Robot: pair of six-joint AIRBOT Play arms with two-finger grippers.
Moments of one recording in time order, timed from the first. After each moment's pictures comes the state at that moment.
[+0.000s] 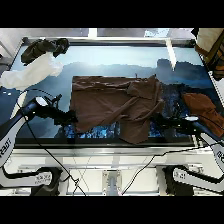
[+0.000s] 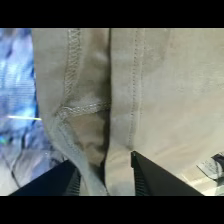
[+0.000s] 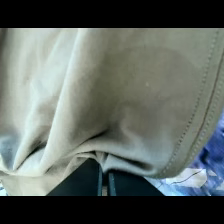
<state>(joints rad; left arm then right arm) 0.06 -1.44 0.82 1.09 -1.06 -1.42 -0.27 -1.30 0.47 -0.43 0.77 0.84</state>
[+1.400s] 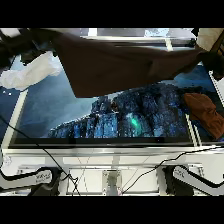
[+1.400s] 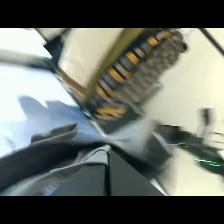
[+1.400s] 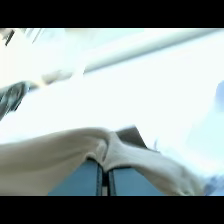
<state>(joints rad) 0.23 -1.37 1.67 0.11 -1.22 -0.98 -0.53 -1.19 1.35 -0.43 0.96 0.83</state>
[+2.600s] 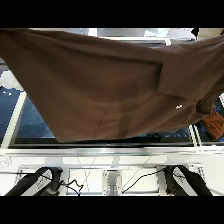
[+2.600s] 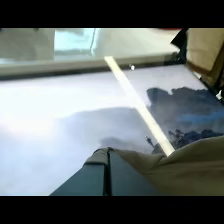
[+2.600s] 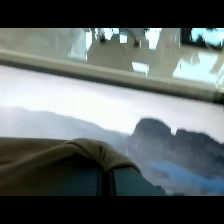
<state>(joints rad) 0.25 -1.07 1.96 0.84 -1.40 -1.36 -0.38 -0.92 1.75 -1.09 1.27 1.15</state>
